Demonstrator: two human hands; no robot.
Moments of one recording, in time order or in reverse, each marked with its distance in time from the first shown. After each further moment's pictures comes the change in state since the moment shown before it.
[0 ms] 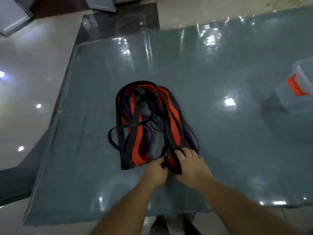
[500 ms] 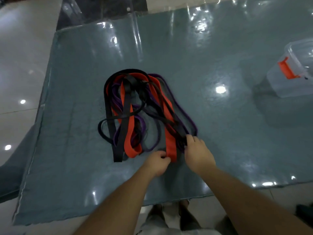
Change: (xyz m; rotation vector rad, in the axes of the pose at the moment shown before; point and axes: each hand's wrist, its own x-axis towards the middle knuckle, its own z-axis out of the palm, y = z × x) left_hand 0.007 0.015 0.013 -0.098 -0.112 -0.029; right_hand 0.001 0.029 0.008 0.179 0.174 0.276
